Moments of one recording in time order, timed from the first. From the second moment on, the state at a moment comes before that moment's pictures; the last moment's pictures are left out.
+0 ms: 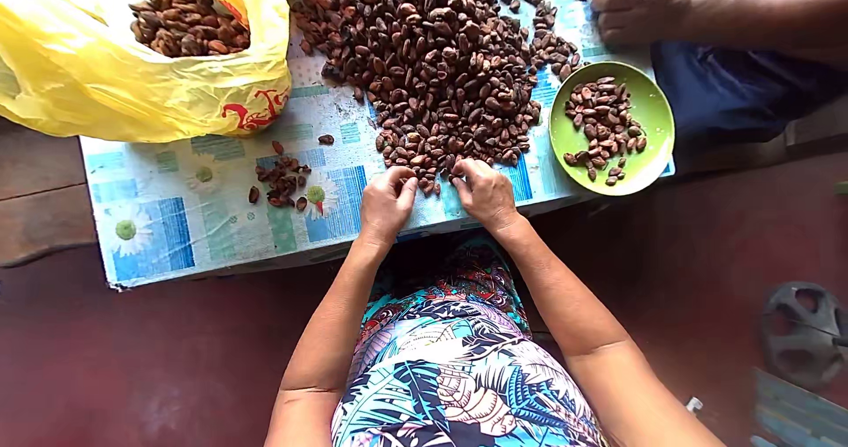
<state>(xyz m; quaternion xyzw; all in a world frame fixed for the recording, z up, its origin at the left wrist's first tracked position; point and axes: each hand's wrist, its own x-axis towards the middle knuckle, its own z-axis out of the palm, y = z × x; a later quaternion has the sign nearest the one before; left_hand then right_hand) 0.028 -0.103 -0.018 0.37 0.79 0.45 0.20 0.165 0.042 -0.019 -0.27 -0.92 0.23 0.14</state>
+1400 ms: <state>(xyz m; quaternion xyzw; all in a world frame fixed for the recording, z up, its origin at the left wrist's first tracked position) 0.049 -0.075 0.018 0.60 0.65 0.46 0.07 0.159 0.041 0.021 -0.36 0.04 0.89 0.28</state>
